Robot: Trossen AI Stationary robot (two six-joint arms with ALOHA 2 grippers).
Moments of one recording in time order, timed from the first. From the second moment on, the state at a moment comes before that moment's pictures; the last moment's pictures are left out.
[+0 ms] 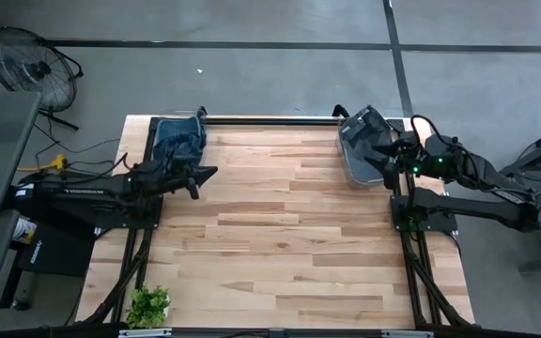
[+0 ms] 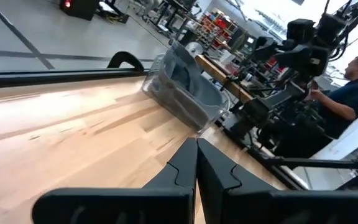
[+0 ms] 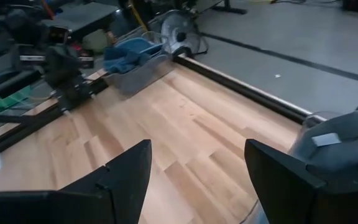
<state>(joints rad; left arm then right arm) 0.11 0.50 0.22 0.24 -0.28 -0.63 -0.33 0.44 0.75 -0.68 0.15 0.40</state>
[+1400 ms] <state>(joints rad) 0.07 0.01 0.02 0.02 -0.16 -0.39 -0.33 0.37 0.75 -0.51 -0.14 0.22</state>
